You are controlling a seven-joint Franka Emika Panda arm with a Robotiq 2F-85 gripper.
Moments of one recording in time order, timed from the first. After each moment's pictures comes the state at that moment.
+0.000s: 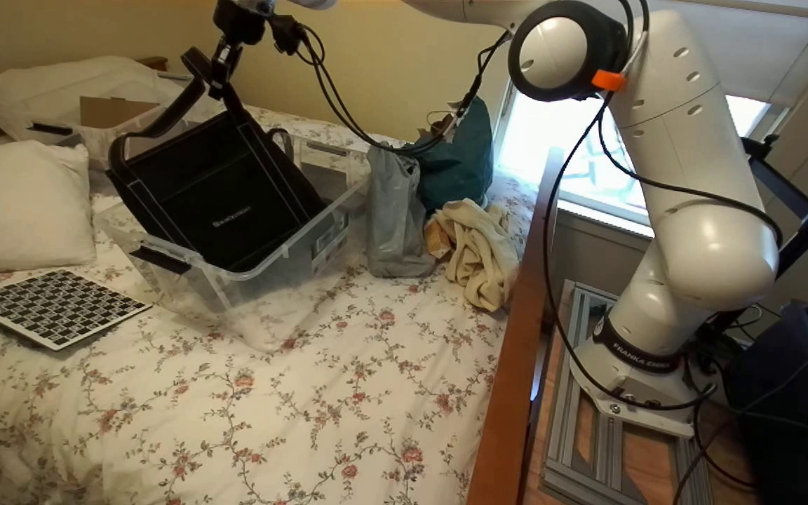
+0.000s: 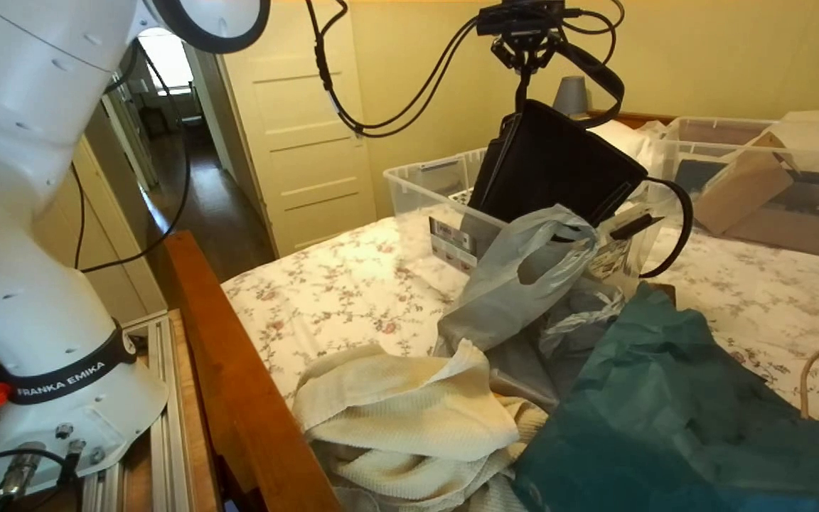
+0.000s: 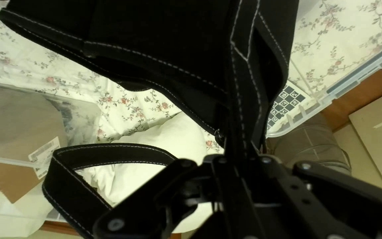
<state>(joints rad) -0.13 0.75 0.21 -0.90 0.08 2.08 -0.59</state>
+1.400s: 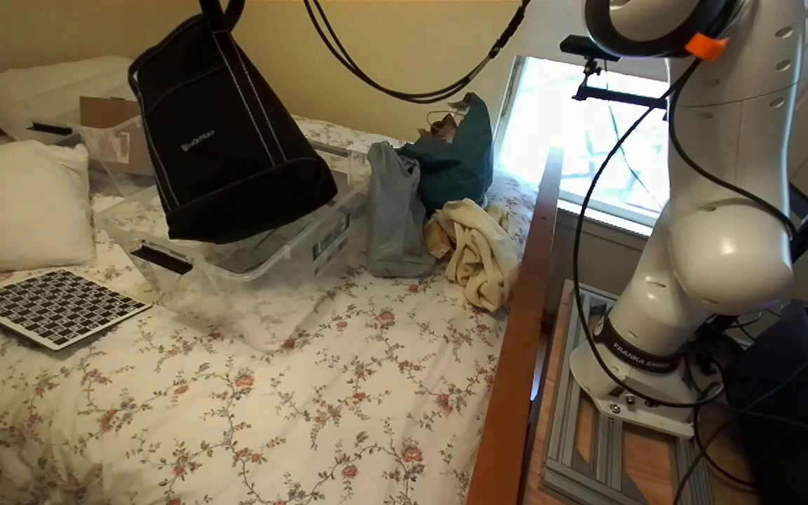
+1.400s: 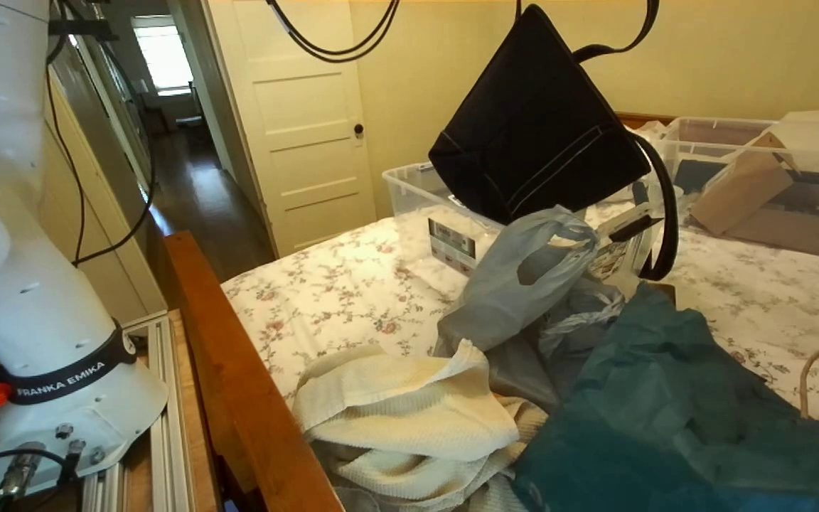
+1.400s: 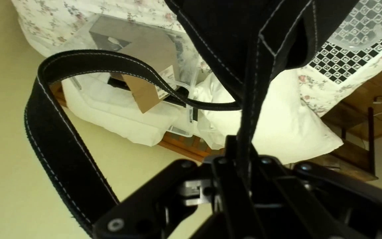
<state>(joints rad) 0.06 0.44 0.05 -1.11 -0.27 2.33 -0.19</state>
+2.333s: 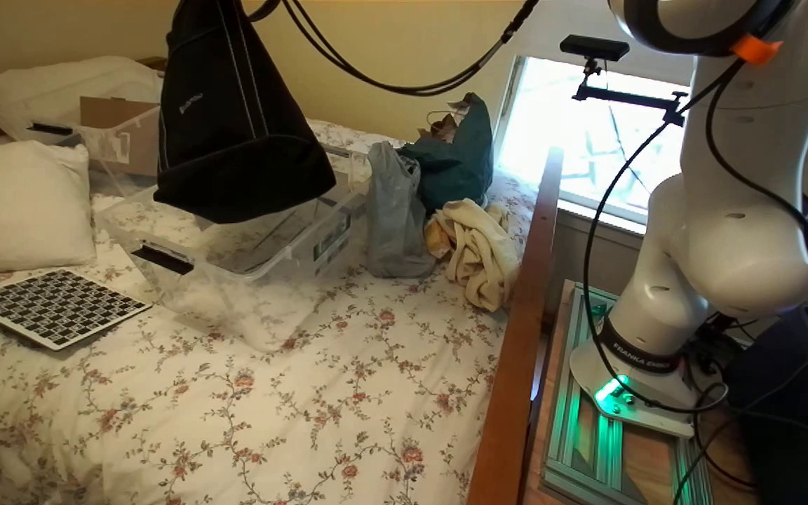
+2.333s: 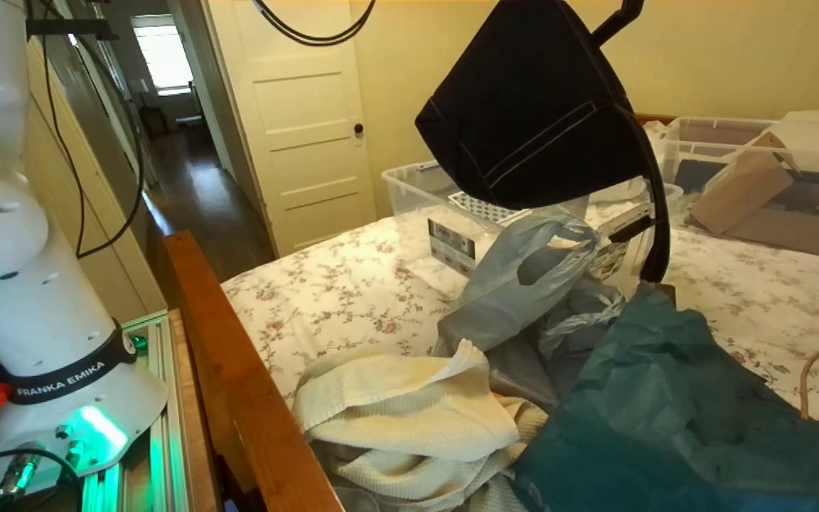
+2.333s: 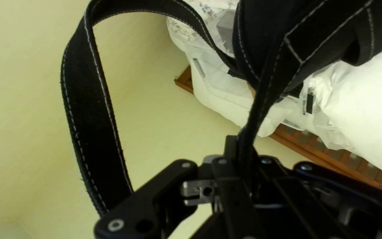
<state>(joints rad) 0.31 0.36 -0.14 -1.18 -0.90 2.25 0.38</state>
